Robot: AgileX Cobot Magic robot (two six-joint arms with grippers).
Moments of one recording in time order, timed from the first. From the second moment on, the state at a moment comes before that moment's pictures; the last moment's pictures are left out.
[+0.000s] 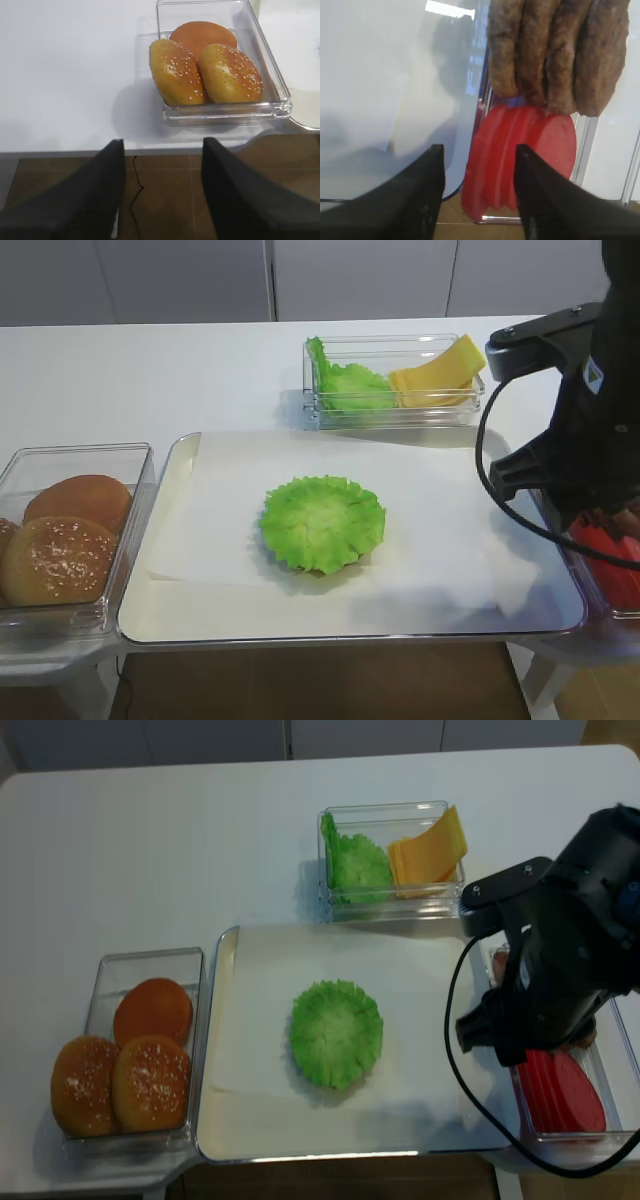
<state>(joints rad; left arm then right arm) 0.03 -0.02 -0.49 0.03 1.18 -0.09 0.58 1.41 -1.02 -0.23 1.16 0.44</state>
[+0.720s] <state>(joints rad) 0.03 -0.02 -0.49 0.03 1.18 -0.09 0.58 1.49 -1.02 -0.24 1.14 0.44</state>
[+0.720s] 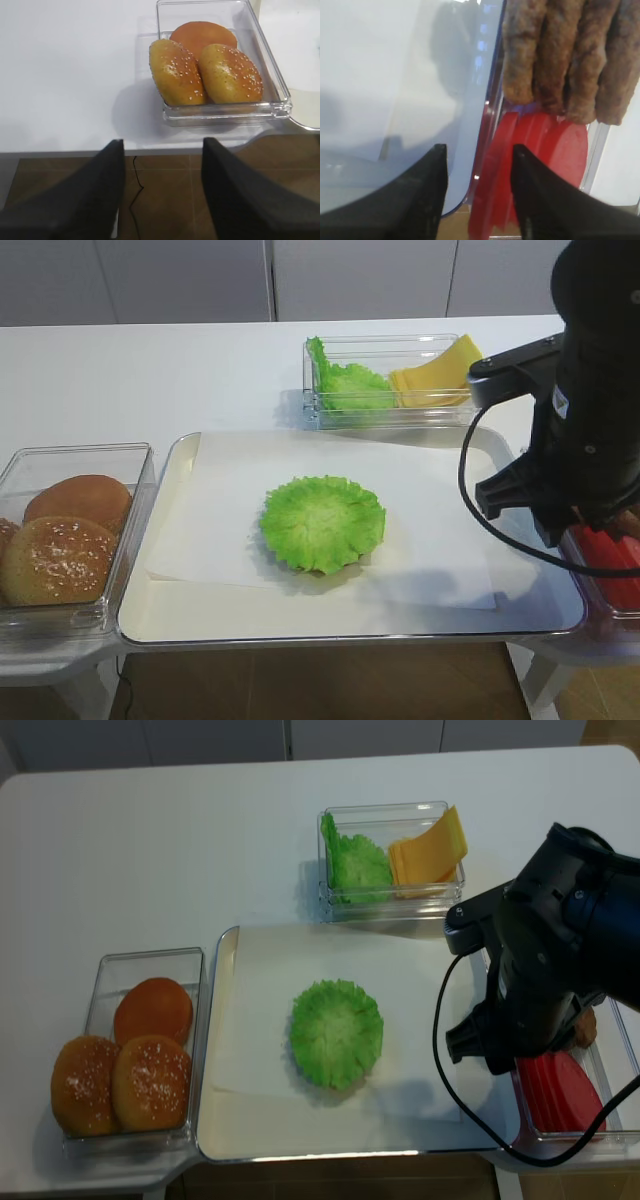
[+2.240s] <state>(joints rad) 0.03 -0.02 -0.49 0.03 1.18 -0.09 0.58 1.51 -1.02 -0.28 1.16 0.44</state>
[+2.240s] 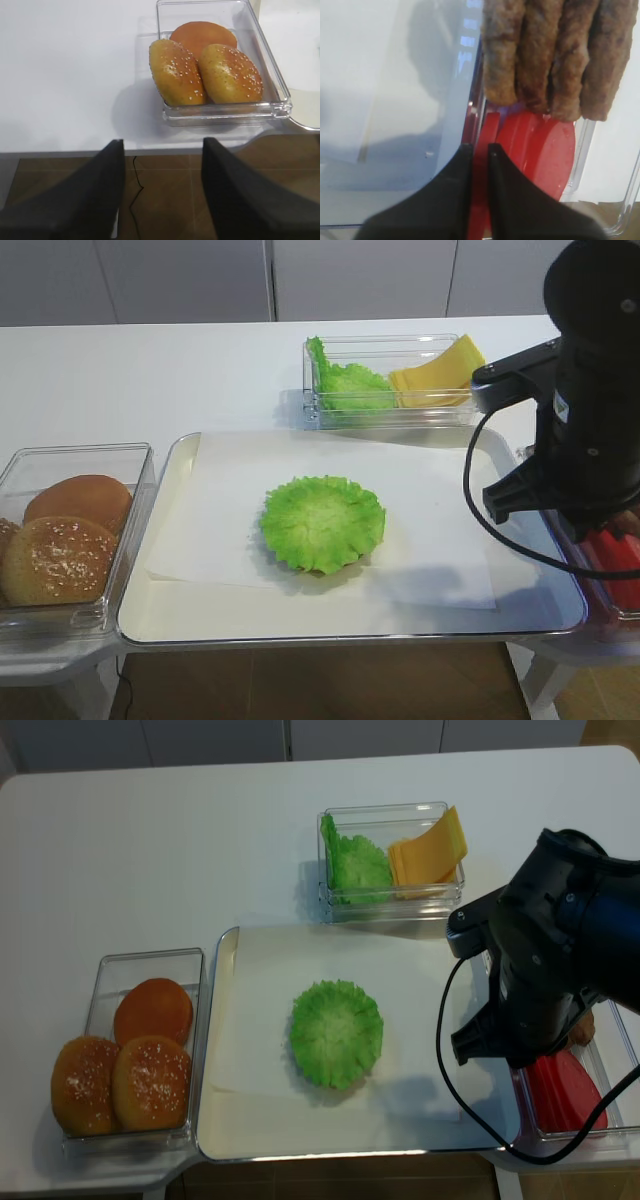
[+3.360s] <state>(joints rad) 0.03 -0.02 -0.49 0.03 1.18 -0.09 0.58 1.17 -1.05 -0.25 1.19 0.44</state>
